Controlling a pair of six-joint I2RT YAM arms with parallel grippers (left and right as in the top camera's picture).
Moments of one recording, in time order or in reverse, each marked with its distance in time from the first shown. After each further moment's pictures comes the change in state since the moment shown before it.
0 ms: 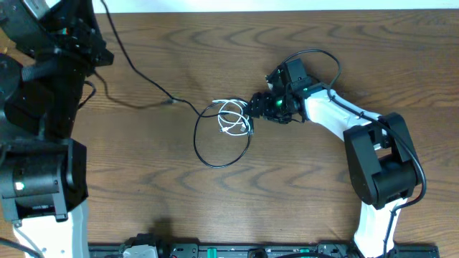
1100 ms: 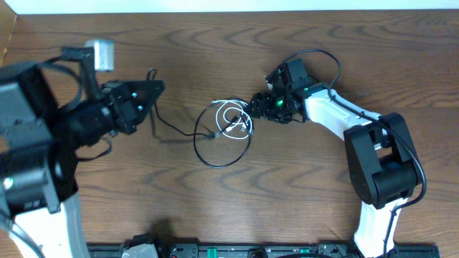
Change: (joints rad) left arm 0.168 -0.013 -0.007 -0.642 0.755 0.190; right arm -0.002 0.000 0.000 -0.003 -0.005 -0.026
